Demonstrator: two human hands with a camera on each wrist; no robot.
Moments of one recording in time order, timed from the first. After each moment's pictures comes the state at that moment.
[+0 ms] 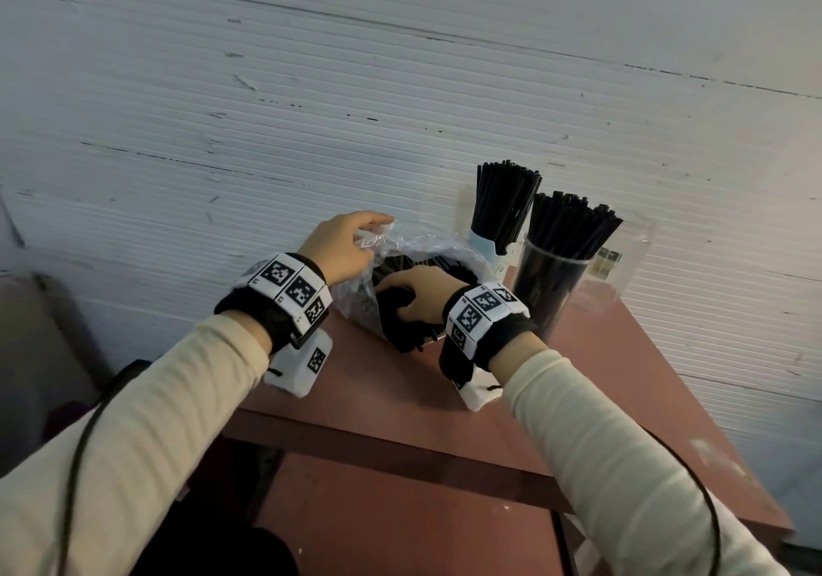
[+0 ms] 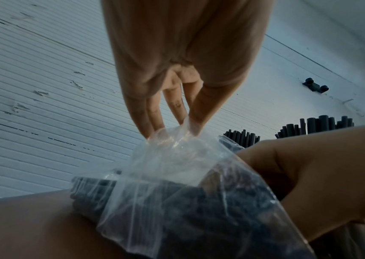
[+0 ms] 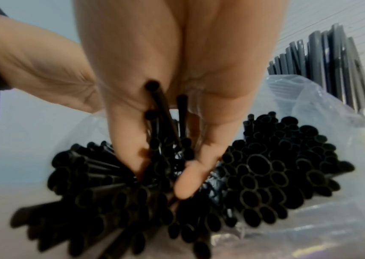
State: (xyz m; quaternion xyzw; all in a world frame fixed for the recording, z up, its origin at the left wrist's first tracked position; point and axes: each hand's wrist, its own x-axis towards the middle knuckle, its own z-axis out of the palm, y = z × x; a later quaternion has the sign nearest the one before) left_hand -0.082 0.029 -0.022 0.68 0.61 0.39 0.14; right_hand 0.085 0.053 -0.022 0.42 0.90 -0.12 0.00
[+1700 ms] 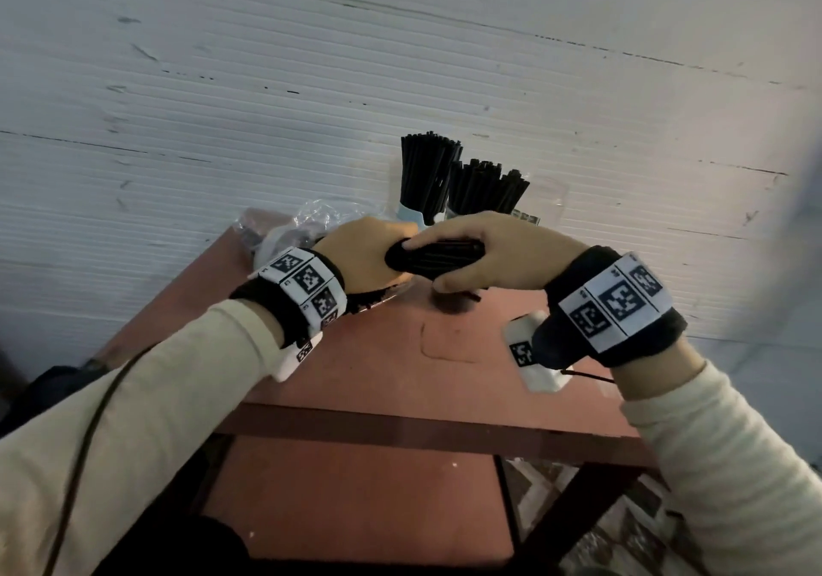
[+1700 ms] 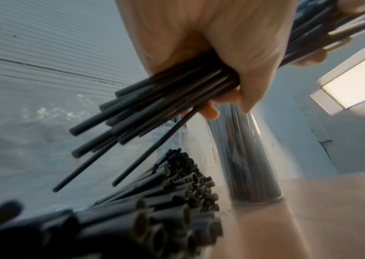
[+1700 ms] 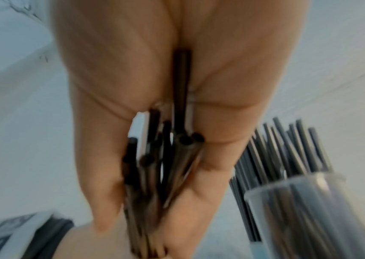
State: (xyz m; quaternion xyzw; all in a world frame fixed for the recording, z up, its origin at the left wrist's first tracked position) left_hand 0.031 0.018 -0.019 0.83 0.49 0.25 0.03; right_hand 0.229 -0.018 0.052 0.39 0.89 -0.20 -0.11
